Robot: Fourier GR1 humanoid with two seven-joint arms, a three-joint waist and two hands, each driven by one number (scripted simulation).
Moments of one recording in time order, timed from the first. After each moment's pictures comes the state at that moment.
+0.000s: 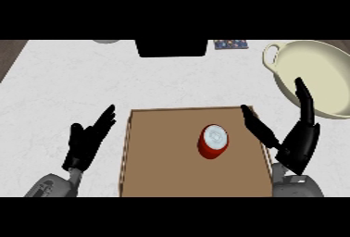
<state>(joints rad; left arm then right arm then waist) -0.16 0.44 -0.45 -1.33 0.39 0.21 0.07 -0.12 -0.13 0.20 -1.67 0.62 -0.87 0.25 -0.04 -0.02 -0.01</state>
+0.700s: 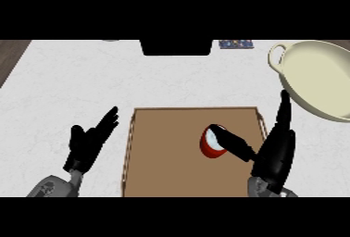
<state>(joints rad) -0.15 0.43 -0.44 -1.34 0.39 0.16 0.06 -0.12 -0.01 0.38 -1.85 1.05 -0.66 1.02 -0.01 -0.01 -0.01</state>
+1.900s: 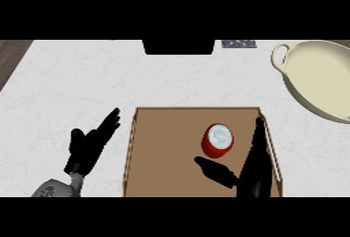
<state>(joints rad) -0.11 0.38 -0.39 -1.38 0.32 0.12 0.08 0.03 0.00 0.53 -1.82 1.00 -0.63 1.09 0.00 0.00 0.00</state>
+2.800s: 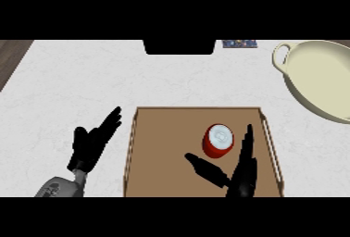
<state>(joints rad) -0.12 0.32 -0.33 -1.33 0.25 0.07 0.08 0.04 0.00 0.56 -1.62 0.42 -1.02 0.59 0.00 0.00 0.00</state>
